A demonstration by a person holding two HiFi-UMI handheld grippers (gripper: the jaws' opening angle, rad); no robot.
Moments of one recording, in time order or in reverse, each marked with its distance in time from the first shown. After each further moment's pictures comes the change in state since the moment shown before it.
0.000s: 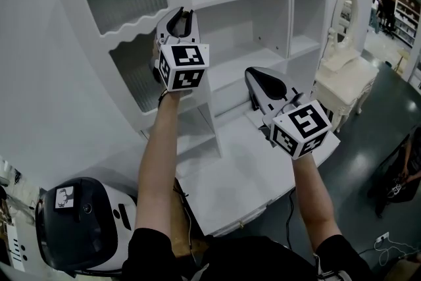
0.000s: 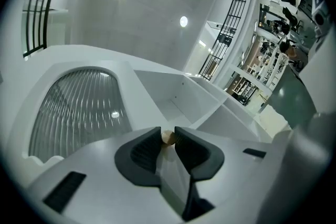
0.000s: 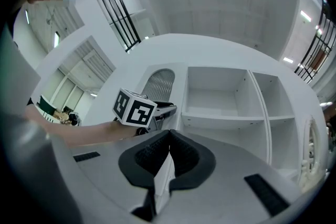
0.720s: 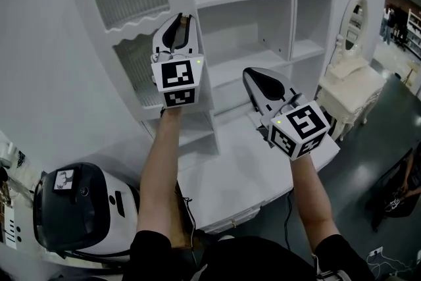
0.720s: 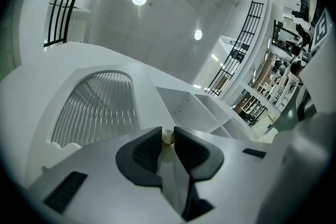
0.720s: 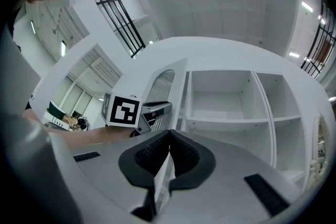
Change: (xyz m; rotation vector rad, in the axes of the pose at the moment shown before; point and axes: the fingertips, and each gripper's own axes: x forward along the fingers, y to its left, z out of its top) left arm -0.057 -0.012 0.047 -0.146 -0.099 0.061; right arm -0.031 -0.005 0.015 0.018 -0.028 0.088
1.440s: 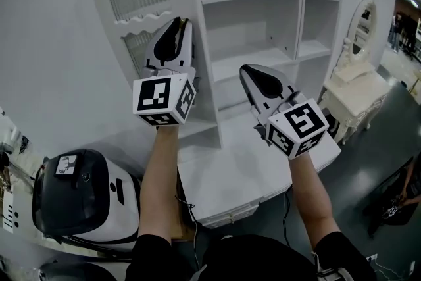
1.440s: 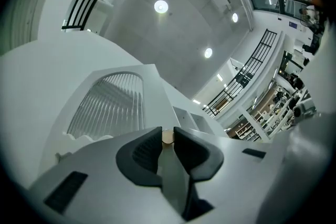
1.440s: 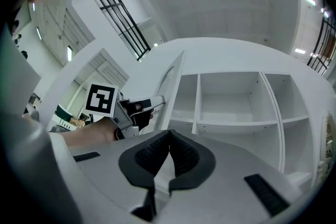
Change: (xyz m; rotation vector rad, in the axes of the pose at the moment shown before) left arm -0.079 0.008 0.046 -0.235 -0.105 -0.049; right arm -0.008 0.036 0.014 -0.004 -0.019 0.074
